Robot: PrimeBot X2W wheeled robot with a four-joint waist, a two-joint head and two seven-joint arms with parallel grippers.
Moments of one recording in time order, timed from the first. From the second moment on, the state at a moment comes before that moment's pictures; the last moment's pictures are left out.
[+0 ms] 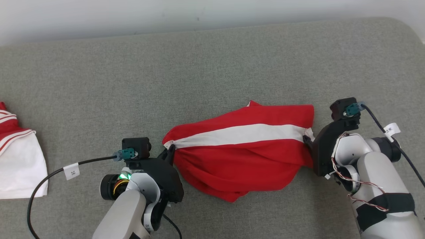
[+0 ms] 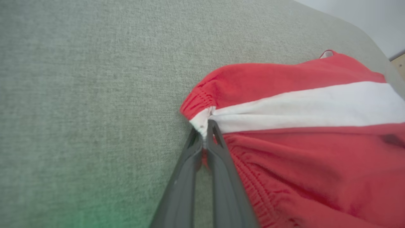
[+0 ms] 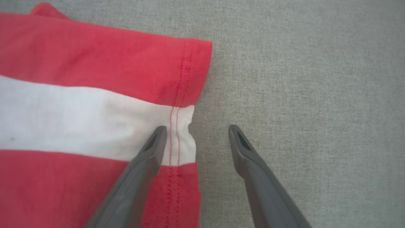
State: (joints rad) left arm -0.56 0.06 -0.37 0.67 -0.56 -0.01 0.12; right arm -0.54 -0.23 0.04 0.42 0.13 0.13 0.70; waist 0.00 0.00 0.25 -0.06
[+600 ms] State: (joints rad) left arm -0.57 0.06 -0.37 0.66 -0.56 -0.01 0.06; right arm -0.55 -0.22 0.06 0.42 0.11 0.13 0.63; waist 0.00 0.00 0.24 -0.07
